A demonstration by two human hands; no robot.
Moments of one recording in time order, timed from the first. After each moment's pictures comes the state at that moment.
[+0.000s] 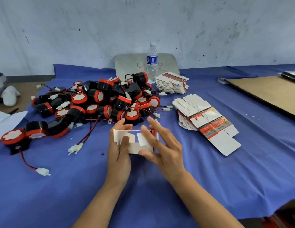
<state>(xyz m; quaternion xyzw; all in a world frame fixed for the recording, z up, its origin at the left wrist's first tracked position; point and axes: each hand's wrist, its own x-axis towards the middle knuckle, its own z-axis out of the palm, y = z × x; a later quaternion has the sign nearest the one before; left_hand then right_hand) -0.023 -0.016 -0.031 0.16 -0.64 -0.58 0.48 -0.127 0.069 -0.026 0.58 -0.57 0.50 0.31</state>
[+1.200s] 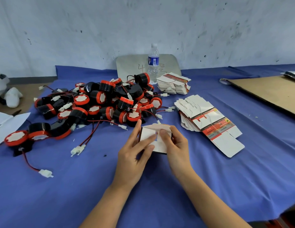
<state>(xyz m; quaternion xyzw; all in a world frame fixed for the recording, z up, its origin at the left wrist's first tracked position) -0.030 -0.013 -0.036 0.09 -0.81 -0.34 0.46 -0.130 0.074 -0.021 0.32 -0.55 0.76 -0.15</state>
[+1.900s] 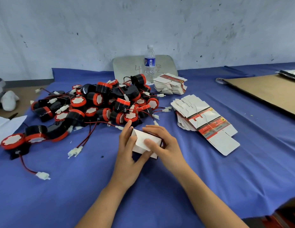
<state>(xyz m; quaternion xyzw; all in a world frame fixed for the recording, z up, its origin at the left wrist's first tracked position) -0.031 -0.017 -0.046 0.11 -0.80 -0.43 0.41 -0.132 0.077 -0.019 0.43 -0.58 0.67 -0.18</state>
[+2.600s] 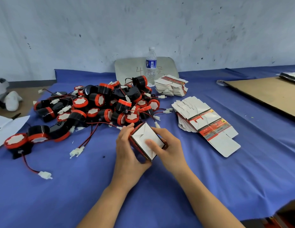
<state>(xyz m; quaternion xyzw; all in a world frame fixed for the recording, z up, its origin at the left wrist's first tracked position) -0.033 -0.020 -0.052 0.14 -0.81 -0.34 0.45 -0.134 0.072 -0.024 0.44 -0.62 0.64 -0.08</state>
